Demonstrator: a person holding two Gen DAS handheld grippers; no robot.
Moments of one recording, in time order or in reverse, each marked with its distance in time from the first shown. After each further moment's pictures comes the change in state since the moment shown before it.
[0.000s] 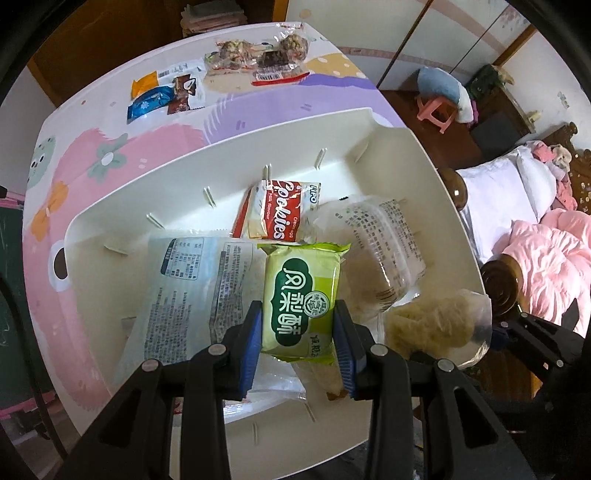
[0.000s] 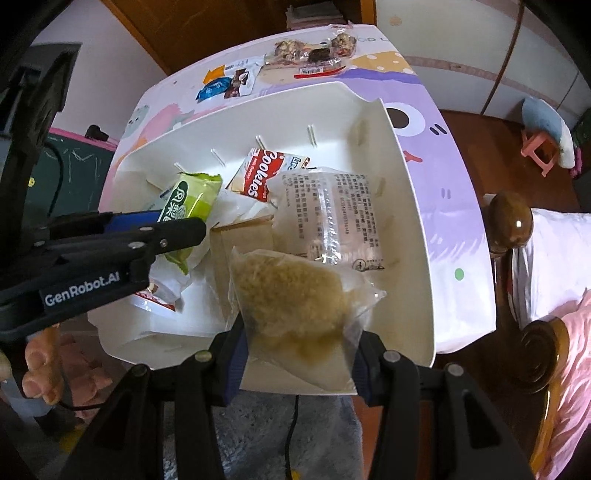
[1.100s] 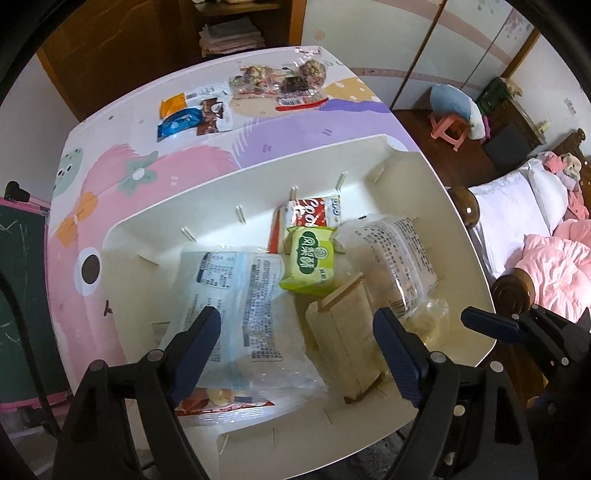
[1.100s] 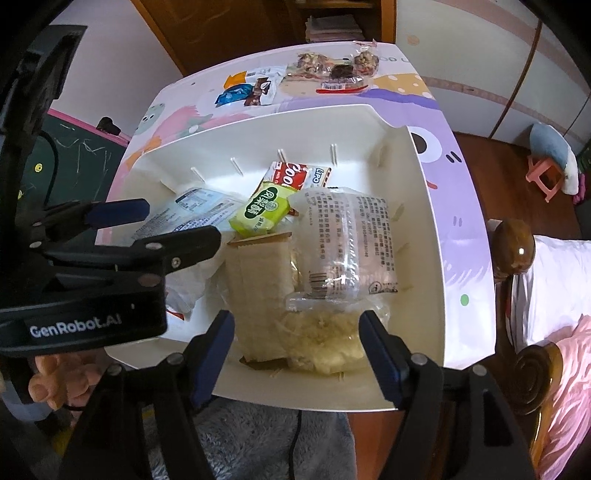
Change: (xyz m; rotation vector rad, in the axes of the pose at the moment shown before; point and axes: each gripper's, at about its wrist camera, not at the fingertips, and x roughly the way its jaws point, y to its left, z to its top) left arm -0.026 0.009 -0.009 -0.011 -0.099 0.074; right arm -0.004 0.019 0.007 -0.070 -0.044 -0.005
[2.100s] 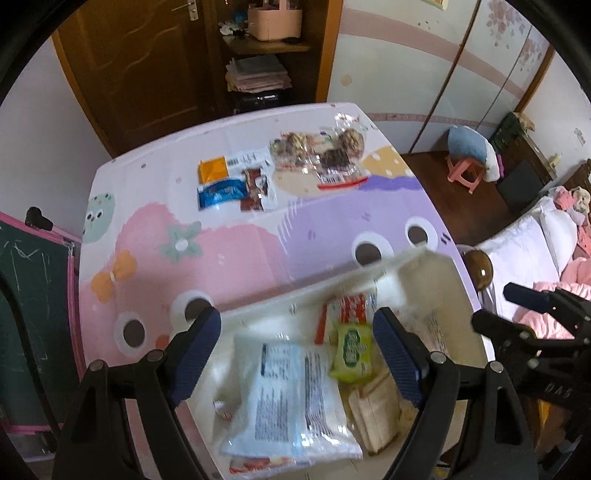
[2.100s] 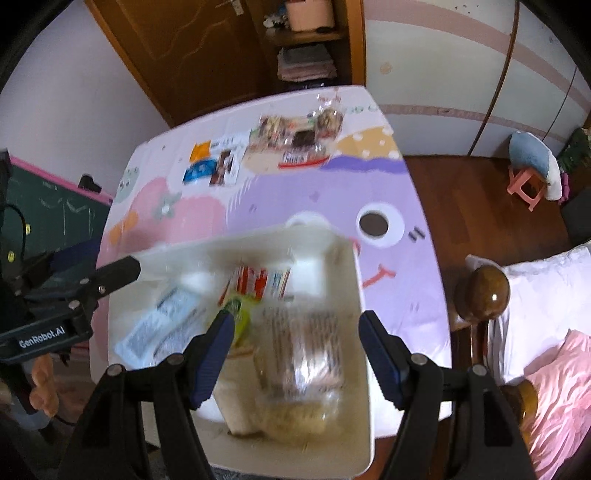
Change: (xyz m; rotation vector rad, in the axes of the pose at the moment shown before) left arm -0.037 0.043 0.078 -0.054 -0.138 0.052; right arm -0.035 -0.041 0.092 0.078 -0.114 -0.038
